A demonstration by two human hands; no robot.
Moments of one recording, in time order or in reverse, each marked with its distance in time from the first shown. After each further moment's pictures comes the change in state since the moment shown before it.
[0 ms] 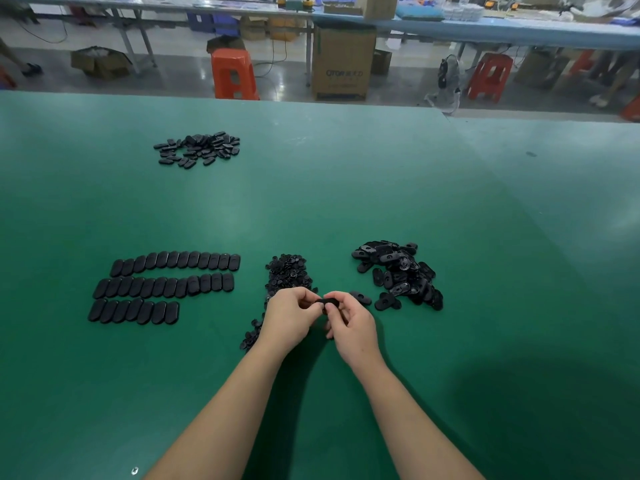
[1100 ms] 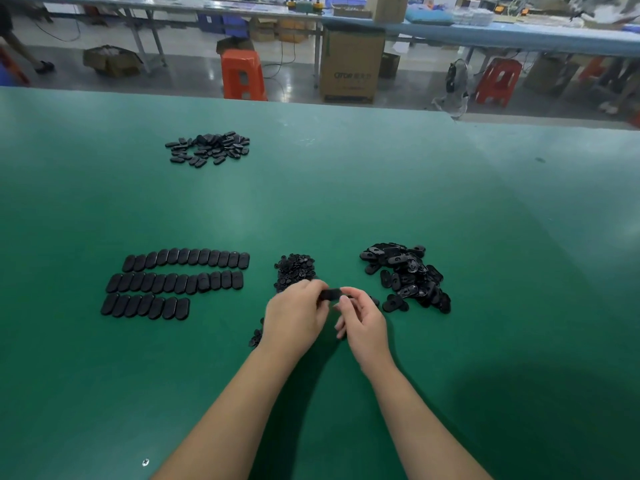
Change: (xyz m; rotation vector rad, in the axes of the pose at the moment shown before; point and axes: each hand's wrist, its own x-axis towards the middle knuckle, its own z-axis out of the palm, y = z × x) left_hand -0.014 0.006 -0.010 0.556 0.222 0.426; right_hand 0.002 0.001 -0.001 0.133 0.054 0.001
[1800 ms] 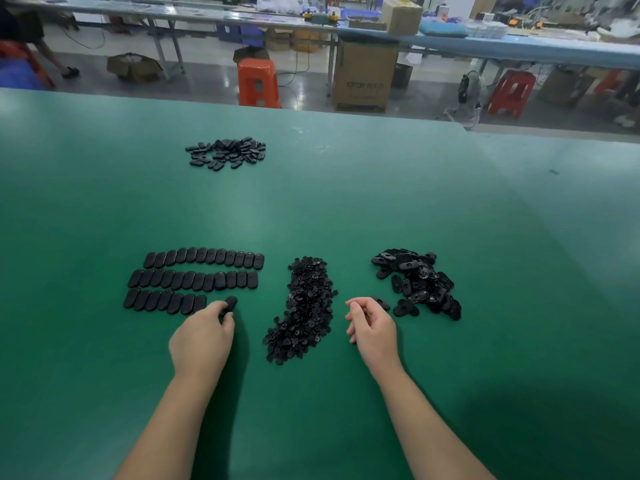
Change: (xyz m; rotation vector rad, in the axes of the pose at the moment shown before) left_hand -0.055 -0.124 -0.047 0.199 0.061 -0.583; right_hand -0.007 -0.006 0.000 -0.143 -0.004 0.011
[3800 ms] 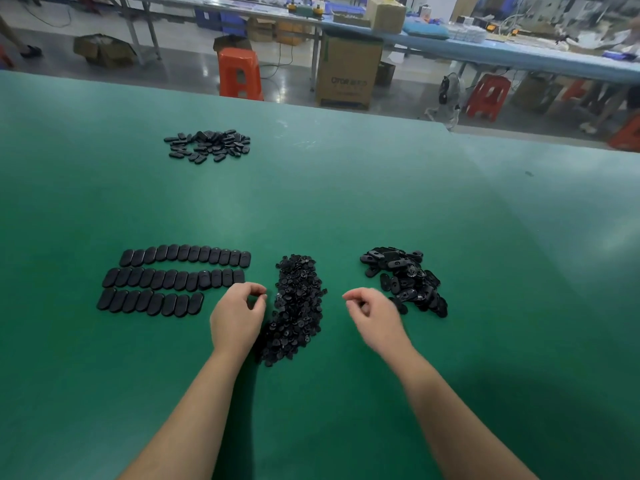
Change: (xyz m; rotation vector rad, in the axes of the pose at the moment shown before) left_hand 0.014 0.055 0.041 -0.434 -0.042 0.141; right_hand 0.023 -0.017 -0.032 -0.483 -0.126 -0.091
